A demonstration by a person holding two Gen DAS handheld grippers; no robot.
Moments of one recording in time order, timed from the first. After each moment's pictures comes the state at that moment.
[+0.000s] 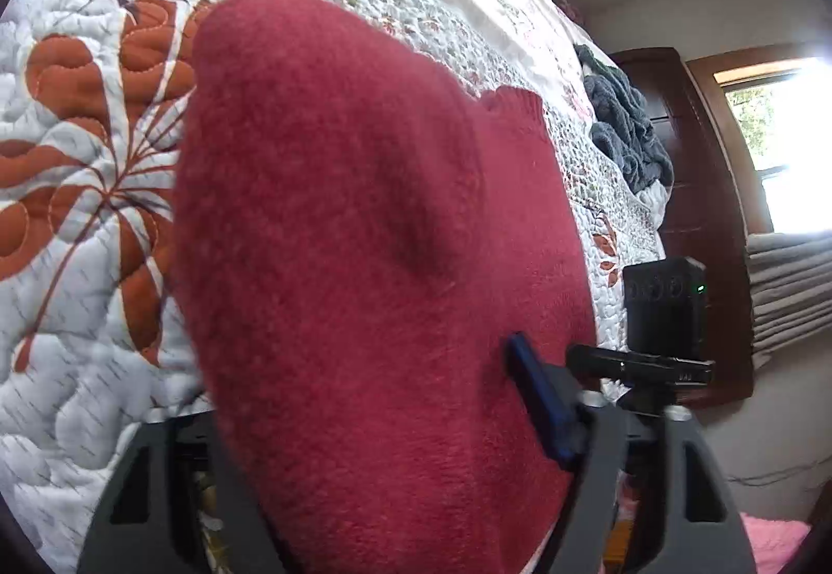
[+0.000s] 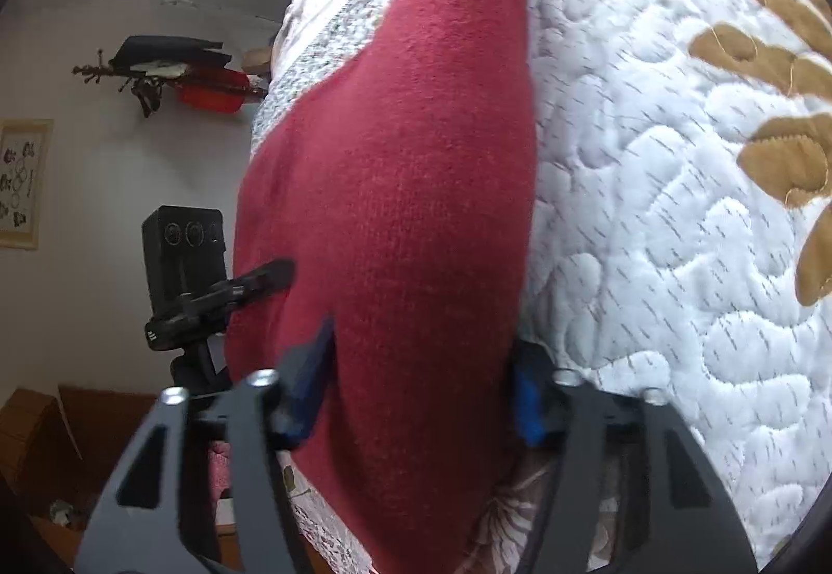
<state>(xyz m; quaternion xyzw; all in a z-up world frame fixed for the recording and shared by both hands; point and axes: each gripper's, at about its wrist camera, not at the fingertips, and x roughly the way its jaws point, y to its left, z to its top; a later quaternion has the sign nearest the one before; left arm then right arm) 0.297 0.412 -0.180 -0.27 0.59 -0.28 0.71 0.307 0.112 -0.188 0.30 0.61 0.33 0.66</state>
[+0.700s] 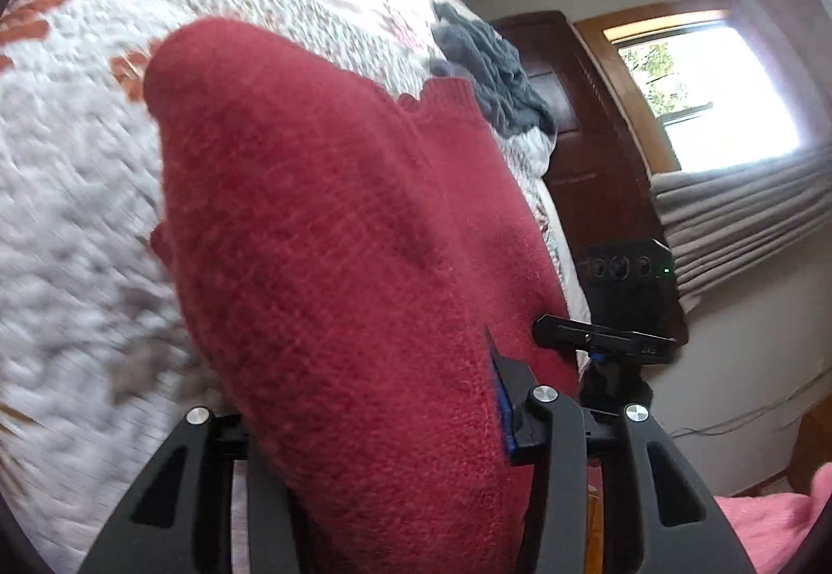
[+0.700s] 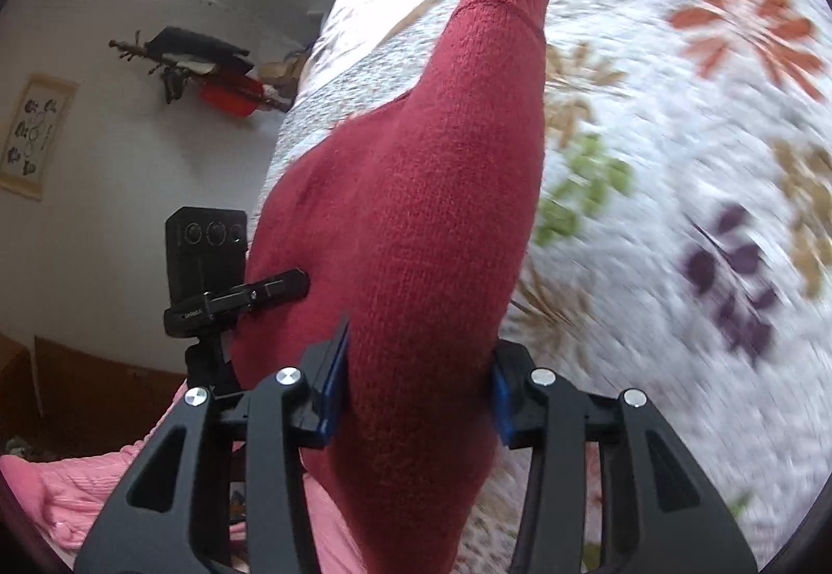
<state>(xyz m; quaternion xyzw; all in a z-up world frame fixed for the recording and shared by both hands) 0.150 0.236 -0.105 -0.31 0.53 -0.39 0.69 0.153 -0.076 -0.078 0.25 0.57 0.31 0.72</state>
